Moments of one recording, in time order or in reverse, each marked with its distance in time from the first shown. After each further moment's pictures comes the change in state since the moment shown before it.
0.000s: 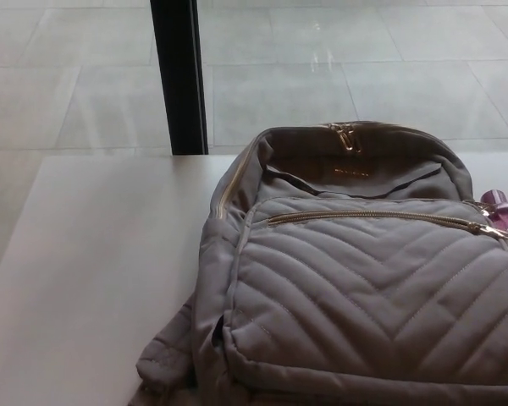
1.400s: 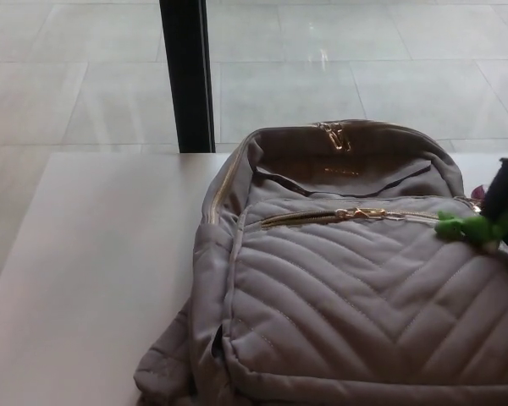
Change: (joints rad) left_arm -0.018 0.023 -0.032 0.001 0.034 -0.007 -0.007; right_arm -0.212 0.189 0.278 -0.250 -0.146 0.148 -0.040
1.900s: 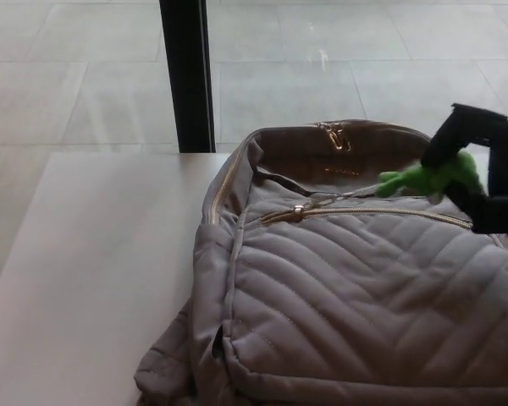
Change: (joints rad) left_arm 0.005 0.007 -0.012 -0.006 0.003 0.000 0.003; right_arm -0.162 0.174 0.029 -0.108 0.008 0.135 0.014
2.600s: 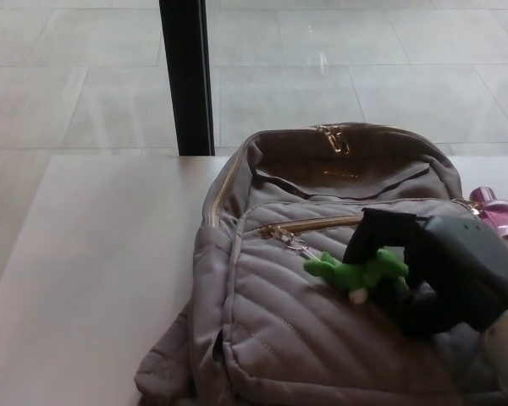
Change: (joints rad) left_arm -0.014 0.004 -0.011 0.000 0.005 0.010 0.000; right_arm 0.234 0.075 0.255 -0.255 -0.068 0.099 0.025
